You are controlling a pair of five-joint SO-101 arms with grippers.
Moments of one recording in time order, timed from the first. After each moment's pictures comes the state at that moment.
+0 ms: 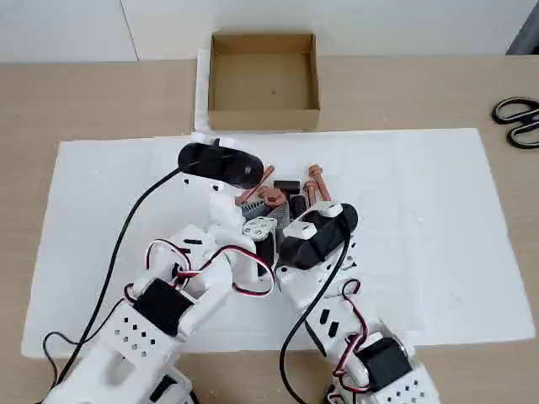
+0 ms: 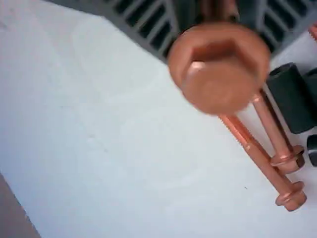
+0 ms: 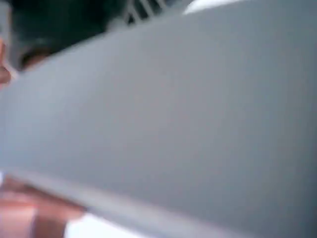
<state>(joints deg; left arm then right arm) 31.8 -52.6 53.8 42.6 29.0 -32.3 -95.5 84.9 38.0 -2.7</state>
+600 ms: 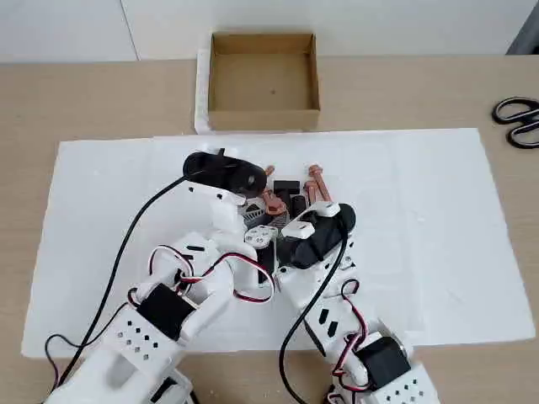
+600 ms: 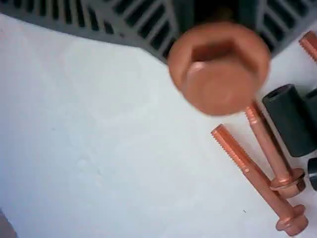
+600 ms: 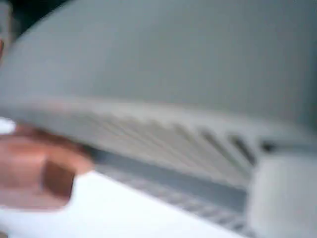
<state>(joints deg) 32.3 -53.7 58.0 41.3 28.9 -32.4 -95.4 85.4 38.1 -2.8</state>
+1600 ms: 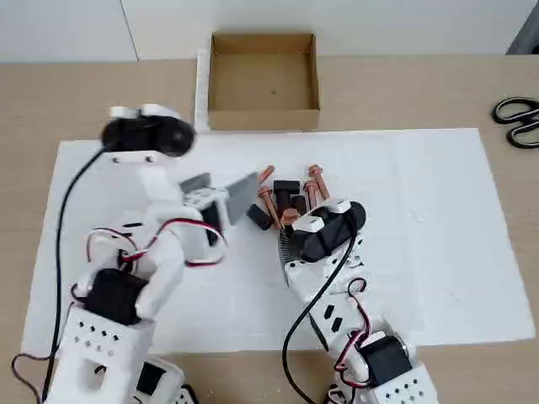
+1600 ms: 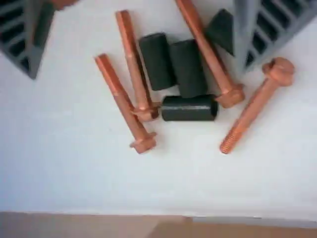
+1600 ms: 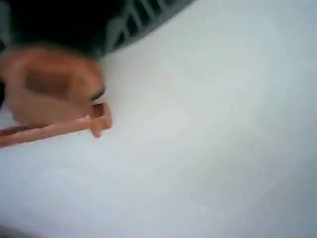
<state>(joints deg) 14.2 -54.2 40.6 58.3 26.1 -28.0 -95.5 87.3 38.1 -2.7</state>
